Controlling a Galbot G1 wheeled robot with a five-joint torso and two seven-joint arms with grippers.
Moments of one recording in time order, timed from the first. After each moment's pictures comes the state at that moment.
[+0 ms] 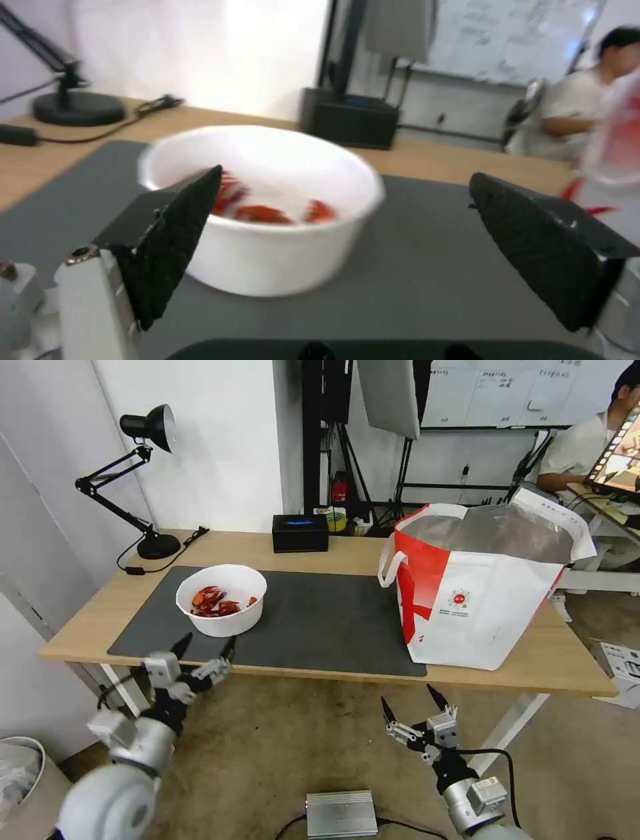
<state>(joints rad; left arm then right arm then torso) 1.45 -0.90 -0.64 -2.22 -0.83 0.18 -0.18 -1.60 0.86 0.15 2.12 0.30 0.18 0.39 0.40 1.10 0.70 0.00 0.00</state>
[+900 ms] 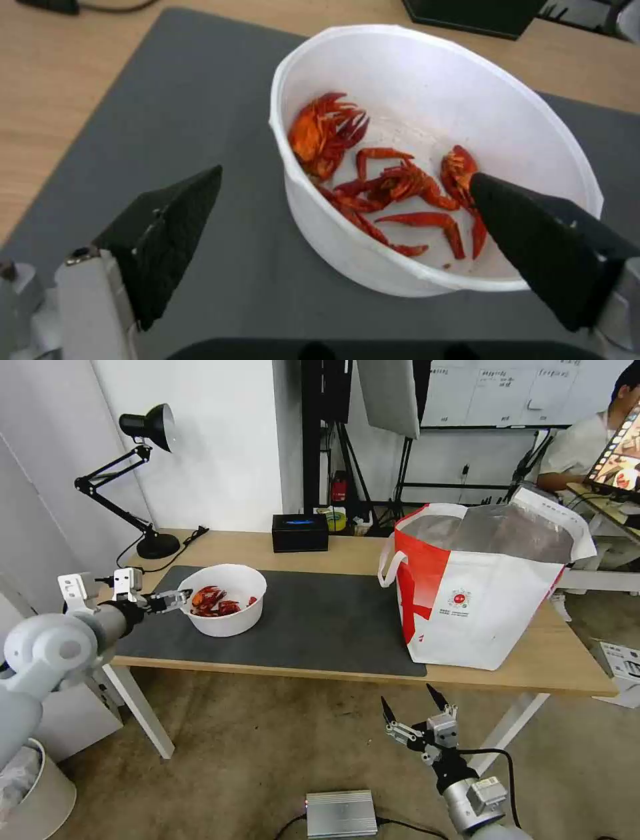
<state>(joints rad) 0.87 -0.54 -0.39 -1.84 -1.45 0.62 -0.36 -1.60 0.86 0.15 2.12 0.30 0.18 0.39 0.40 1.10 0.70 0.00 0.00</state>
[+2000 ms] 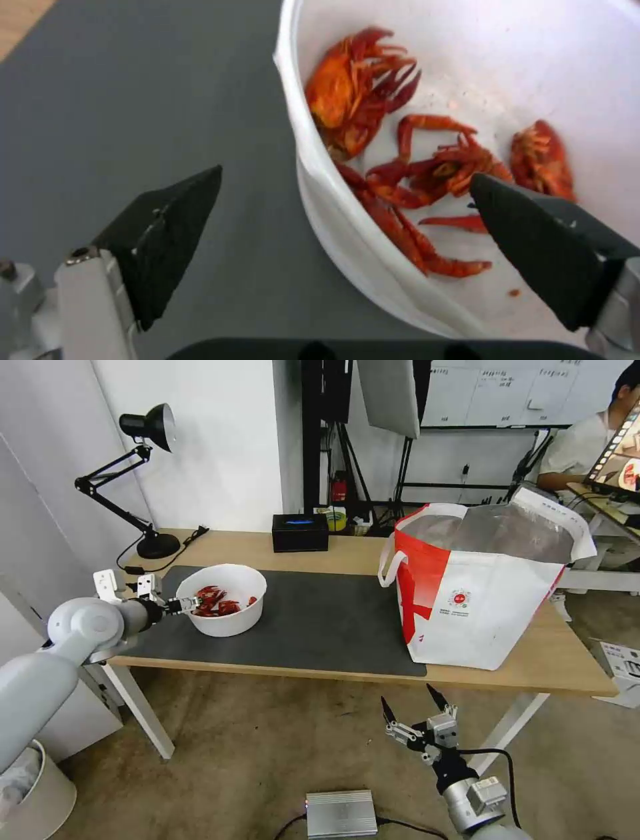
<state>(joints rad) 0.59 -0.63 -0.08 -1.63 -1.50 0.65 -0.47 -1.60 0.86 0.15 2.12 0.30 0.18 0.39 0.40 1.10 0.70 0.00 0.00</state>
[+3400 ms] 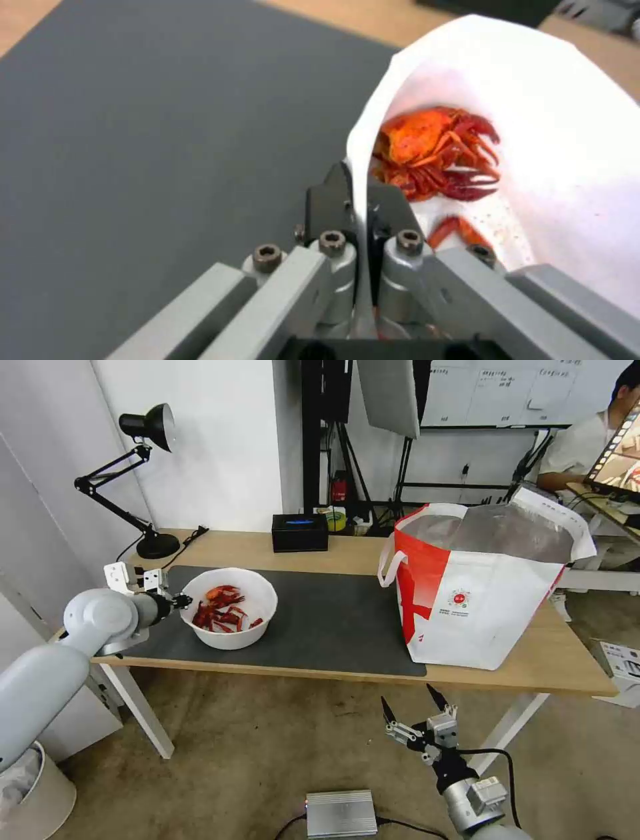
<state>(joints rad) 0.56 -0.62 -0.06 -1.74 -1.57 0.56 -0.55 -1.60 0.86 0.15 2.12 0.30 0.18 0.39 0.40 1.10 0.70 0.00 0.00</state>
